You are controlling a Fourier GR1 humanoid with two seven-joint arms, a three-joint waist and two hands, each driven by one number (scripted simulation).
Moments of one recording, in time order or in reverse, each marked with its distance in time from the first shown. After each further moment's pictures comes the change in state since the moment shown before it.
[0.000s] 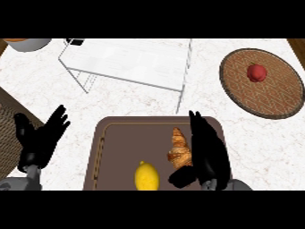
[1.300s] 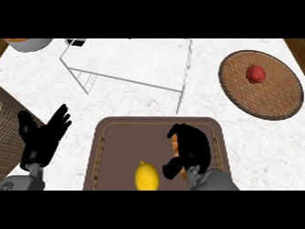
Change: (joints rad) left arm -0.010 -0.059 0.062 -0.003 -0.075 -0.052 0.046; right arm 0.005 0.173 -0.107 0.286 0.118 0.075 -0.239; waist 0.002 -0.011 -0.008
